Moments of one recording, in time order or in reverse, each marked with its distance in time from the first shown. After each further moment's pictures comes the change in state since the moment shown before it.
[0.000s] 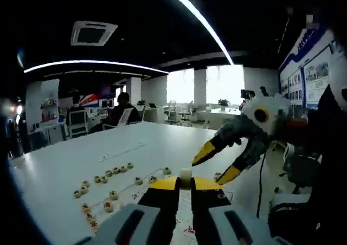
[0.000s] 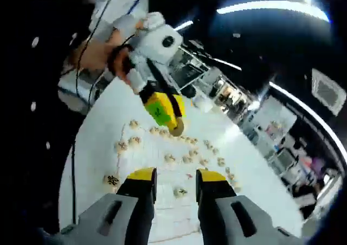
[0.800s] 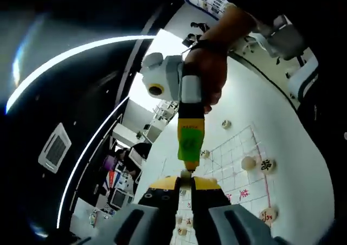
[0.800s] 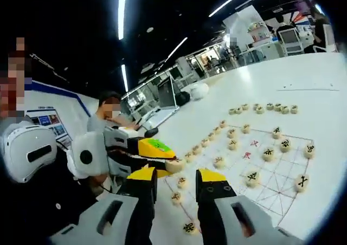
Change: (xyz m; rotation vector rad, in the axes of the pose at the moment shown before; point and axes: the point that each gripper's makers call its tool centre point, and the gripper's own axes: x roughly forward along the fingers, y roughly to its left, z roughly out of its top) left arm 0.002 -0.013 -0.017 0.987 0.133 0.050; right arm 0.026 0.015 0.031 0.777 -0.134 0.203
